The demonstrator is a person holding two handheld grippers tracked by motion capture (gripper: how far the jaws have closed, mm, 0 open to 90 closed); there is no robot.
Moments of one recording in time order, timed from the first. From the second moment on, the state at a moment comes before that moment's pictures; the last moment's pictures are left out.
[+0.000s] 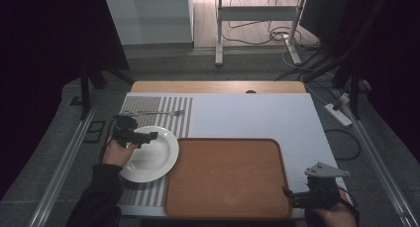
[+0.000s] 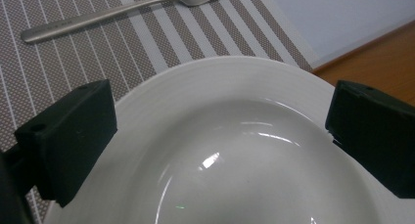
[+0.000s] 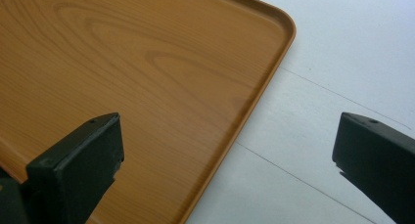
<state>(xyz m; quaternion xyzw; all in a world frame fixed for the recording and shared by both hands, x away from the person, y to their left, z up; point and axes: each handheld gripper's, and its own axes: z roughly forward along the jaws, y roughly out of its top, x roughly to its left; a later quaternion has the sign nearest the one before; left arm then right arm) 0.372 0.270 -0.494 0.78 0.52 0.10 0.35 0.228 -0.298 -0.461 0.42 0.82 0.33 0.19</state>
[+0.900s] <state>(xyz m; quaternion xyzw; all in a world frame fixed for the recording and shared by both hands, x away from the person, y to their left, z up) 0.445 0.270 -0.502 0.78 0.53 0.09 0.31 0.228 -0.298 -0.461 0.42 0.82 0.32 0.19</state>
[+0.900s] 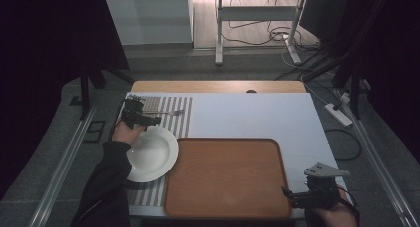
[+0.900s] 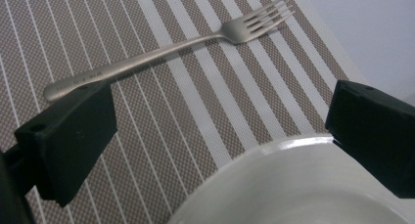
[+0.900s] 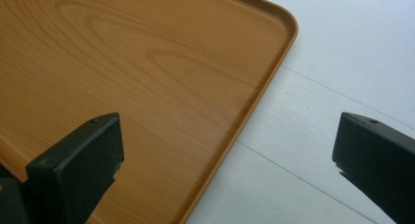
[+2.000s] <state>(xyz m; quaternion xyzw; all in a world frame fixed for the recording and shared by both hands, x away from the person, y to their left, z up) 0.518 0.270 -0.519 0.81 0.53 0.10 0.22 0.227 -0.299 -0.461 0.42 0.83 0.33 0.19</state>
